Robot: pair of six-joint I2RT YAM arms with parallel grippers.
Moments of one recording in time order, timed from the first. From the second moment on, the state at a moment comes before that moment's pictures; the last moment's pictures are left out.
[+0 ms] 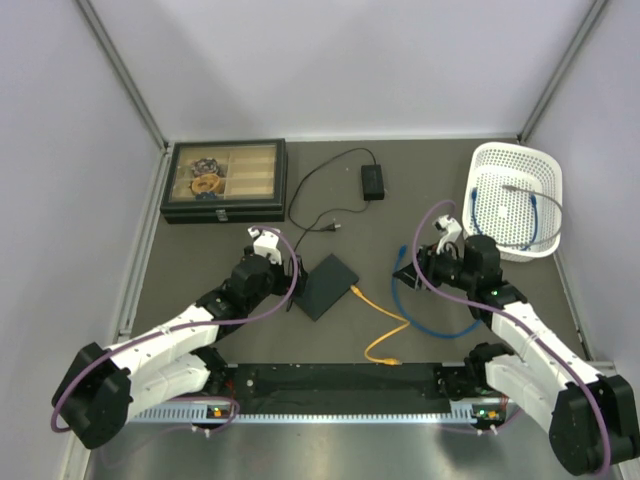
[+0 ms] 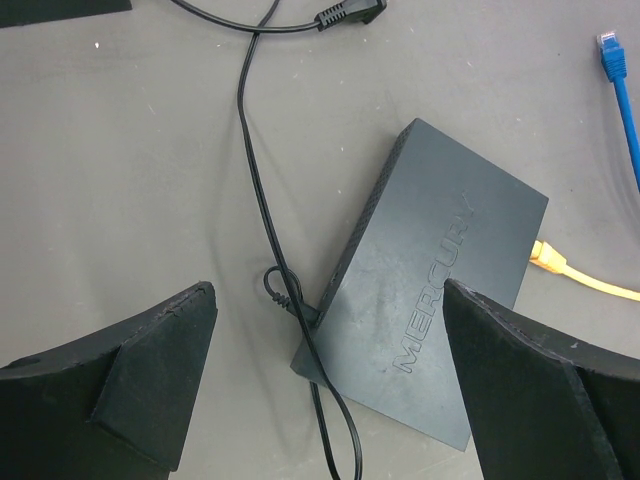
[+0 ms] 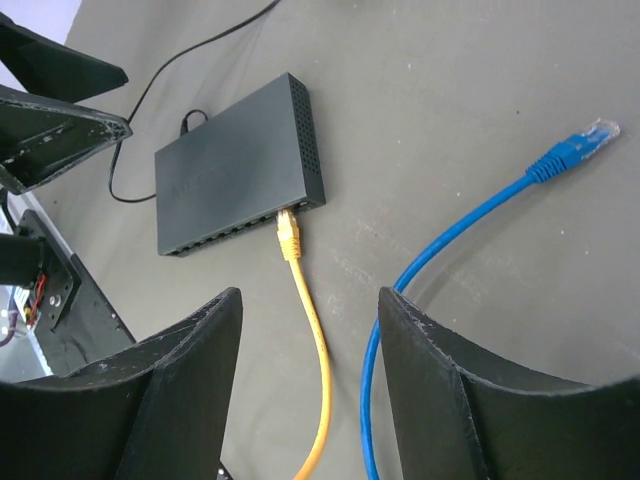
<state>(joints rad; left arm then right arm) -0.69 0.96 0.38 0.11 -0.18 -0.38 0.25 0.87 0.39 0.00 -0.59 0.32</state>
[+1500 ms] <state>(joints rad) -0.68 0.99 0.38 0.16 -0.12 -0.33 0.42 1.46 0.64 0.01 0.04 0.40</state>
